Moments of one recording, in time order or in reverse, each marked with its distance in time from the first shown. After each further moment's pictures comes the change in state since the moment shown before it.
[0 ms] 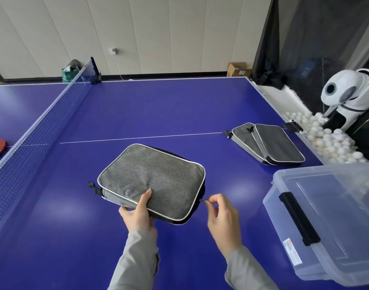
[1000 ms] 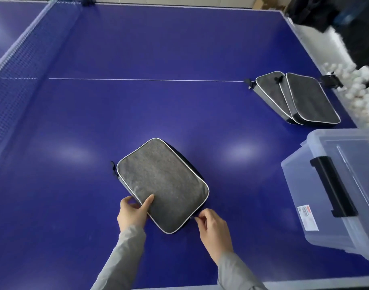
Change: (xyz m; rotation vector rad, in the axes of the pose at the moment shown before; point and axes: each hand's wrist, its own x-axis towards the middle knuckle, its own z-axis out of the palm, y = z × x) left_hand 0.053 -0.087 -0.129 0.996 0.136 -0.019; right_hand -0.133 0.064 0.064 -0.134 -0.524 0.213
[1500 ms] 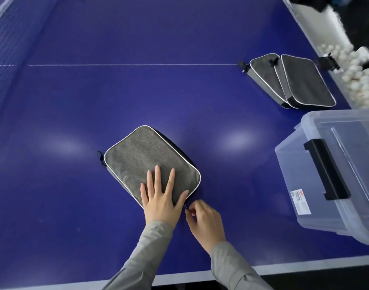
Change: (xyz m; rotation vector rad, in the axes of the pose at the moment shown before) left_hand -0.054 -0.007 0.065 0.713 -0.021 0.851; right_hand -0.007 0.007 0.000 -0.115 -0.011 -0.138
